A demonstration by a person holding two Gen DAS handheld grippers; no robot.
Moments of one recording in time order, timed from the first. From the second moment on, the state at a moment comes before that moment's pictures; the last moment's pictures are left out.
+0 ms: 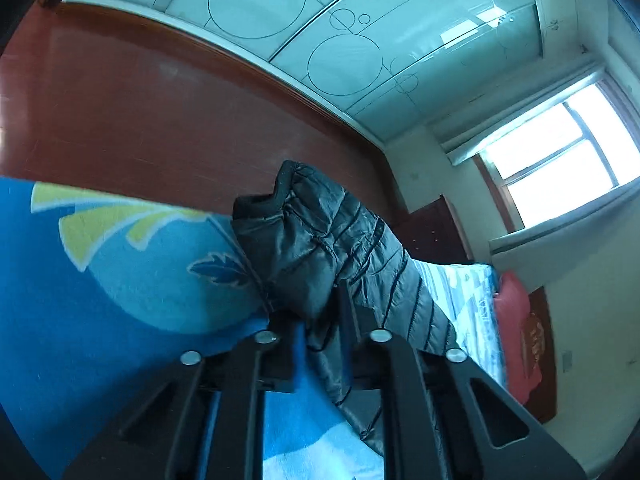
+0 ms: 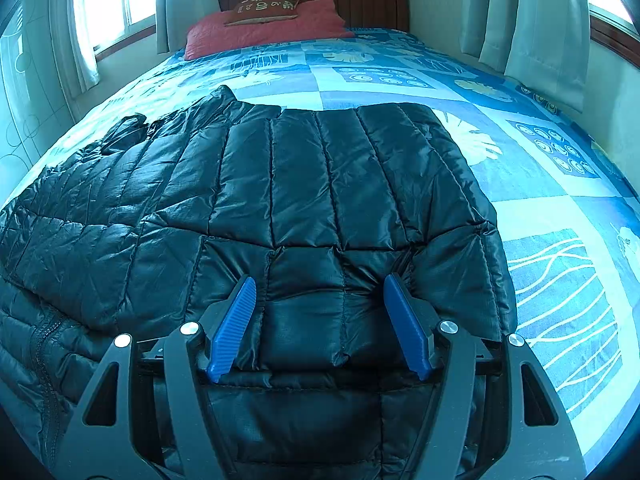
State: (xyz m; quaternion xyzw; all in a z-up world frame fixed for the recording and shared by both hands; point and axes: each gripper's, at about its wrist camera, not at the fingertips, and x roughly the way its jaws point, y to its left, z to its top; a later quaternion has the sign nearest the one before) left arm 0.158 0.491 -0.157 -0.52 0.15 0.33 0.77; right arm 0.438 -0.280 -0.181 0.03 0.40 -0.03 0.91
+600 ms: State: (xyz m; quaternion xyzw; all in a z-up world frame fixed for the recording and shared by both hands) left arm 0.320 0.231 -0.043 -0.26 0.21 0.11 0.93; right arm 0.437 -0.283 -0.179 0.04 0.40 -0.02 0.92
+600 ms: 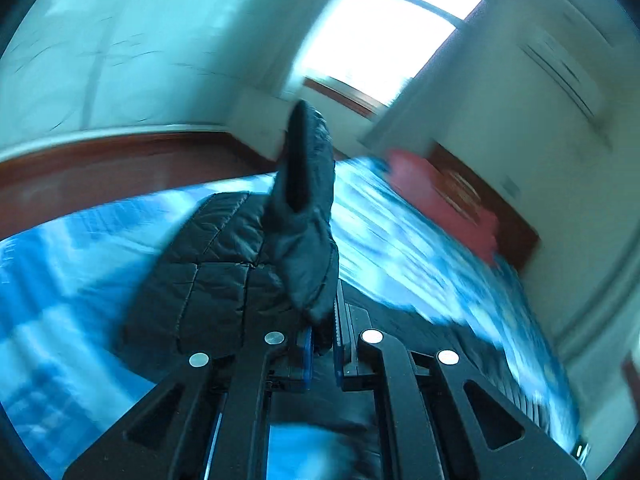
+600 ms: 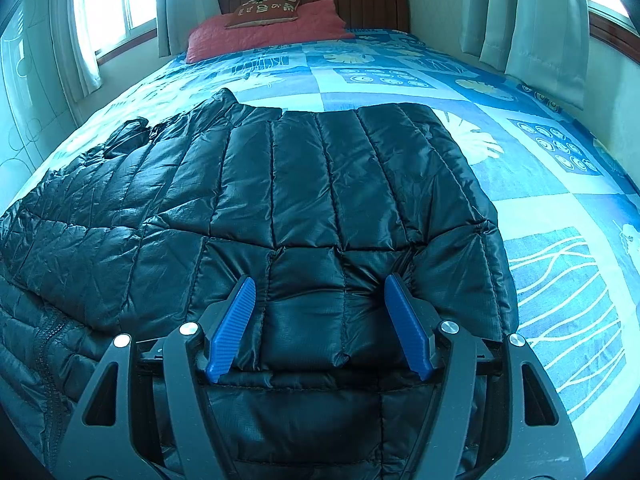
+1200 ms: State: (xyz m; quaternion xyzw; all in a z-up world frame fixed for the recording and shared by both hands) left arm 0.413 -0.071 -0.093 -0.09 0.34 -0.08 0.93; right arm 0.436 -0.287 -0.180 0.06 0.40 0.00 0.92
